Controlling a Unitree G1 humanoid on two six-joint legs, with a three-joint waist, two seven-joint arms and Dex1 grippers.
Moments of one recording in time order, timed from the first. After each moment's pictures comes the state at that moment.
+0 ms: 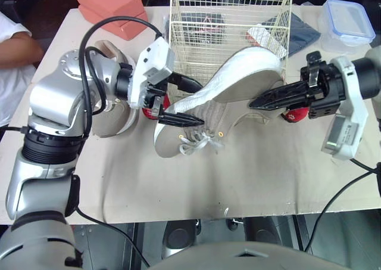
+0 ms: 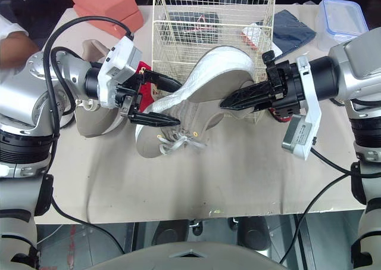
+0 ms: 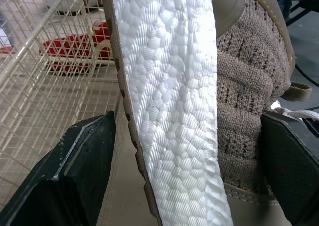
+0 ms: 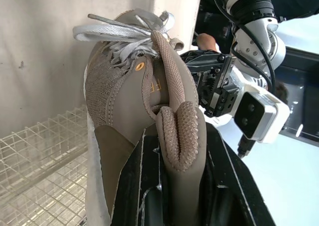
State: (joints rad) left arm -0.81 0.87 -0.16 -0.17 -0.58 0.72 -1.36; right arm -0.91 -0.81 0.18 -0.02 0.25 -1.08 1.41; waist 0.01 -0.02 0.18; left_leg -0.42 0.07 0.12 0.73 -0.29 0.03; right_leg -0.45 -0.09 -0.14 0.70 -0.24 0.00
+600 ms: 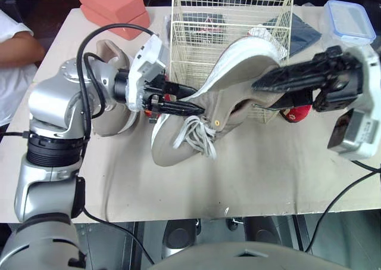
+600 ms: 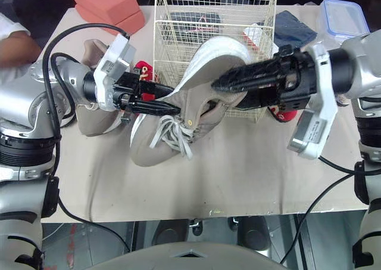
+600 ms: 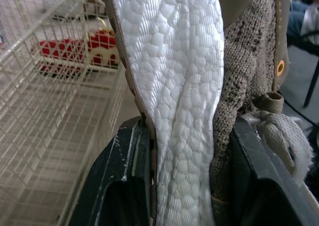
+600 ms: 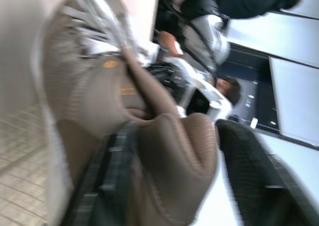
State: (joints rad) left arm -0.77 0.80 -0.06 -0.16 -0.63 0.80 -1.32; right arm -0.91 -0.85 0.12 -0.01 0.26 -1.08 1.21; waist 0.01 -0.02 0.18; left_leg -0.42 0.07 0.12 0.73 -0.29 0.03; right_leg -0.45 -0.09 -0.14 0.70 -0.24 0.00
